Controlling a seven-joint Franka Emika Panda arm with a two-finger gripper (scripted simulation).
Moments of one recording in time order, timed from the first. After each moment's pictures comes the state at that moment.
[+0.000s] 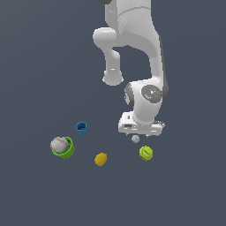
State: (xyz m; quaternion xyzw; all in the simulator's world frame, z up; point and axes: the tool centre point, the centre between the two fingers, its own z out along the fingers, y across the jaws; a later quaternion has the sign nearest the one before) arm 0.021 0.125 0.072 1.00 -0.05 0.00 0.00
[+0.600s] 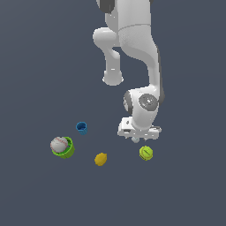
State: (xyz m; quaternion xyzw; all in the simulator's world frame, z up) arm 0.020 0.125 0.030 1.00 -0.05 0.00 0.00
